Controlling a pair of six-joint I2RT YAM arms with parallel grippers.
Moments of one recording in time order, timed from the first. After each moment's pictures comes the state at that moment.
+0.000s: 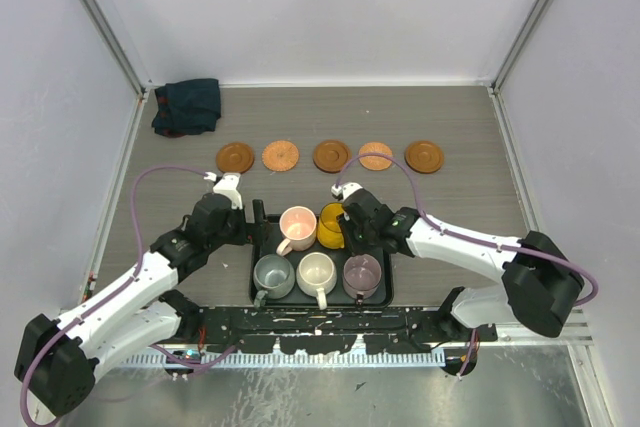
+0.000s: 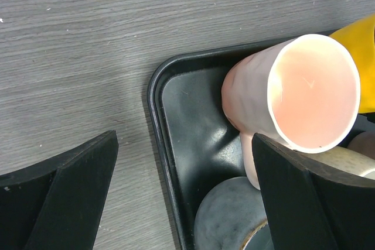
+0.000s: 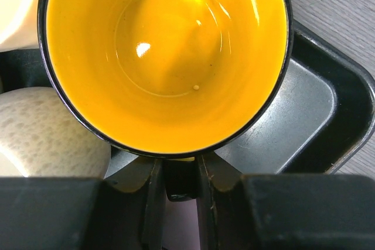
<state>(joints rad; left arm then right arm) -0.59 0.85 0.49 -0.29 -0.09 -0.46 0.86 1.31 0.72 -0.38 0.07 0.36</state>
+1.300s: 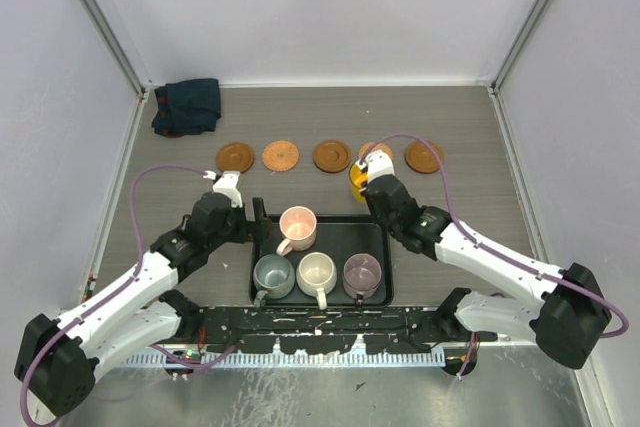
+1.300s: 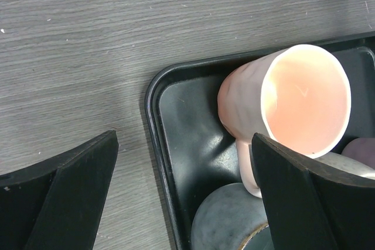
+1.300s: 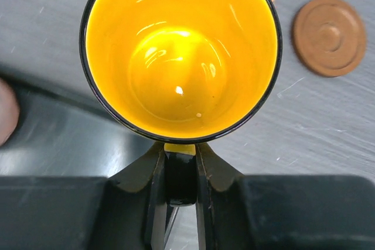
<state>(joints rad) -0.59 0.85 0.49 -0.26 -0.09 -0.46 0.81 1.10 0.73 -0.32 0.47 0.15</state>
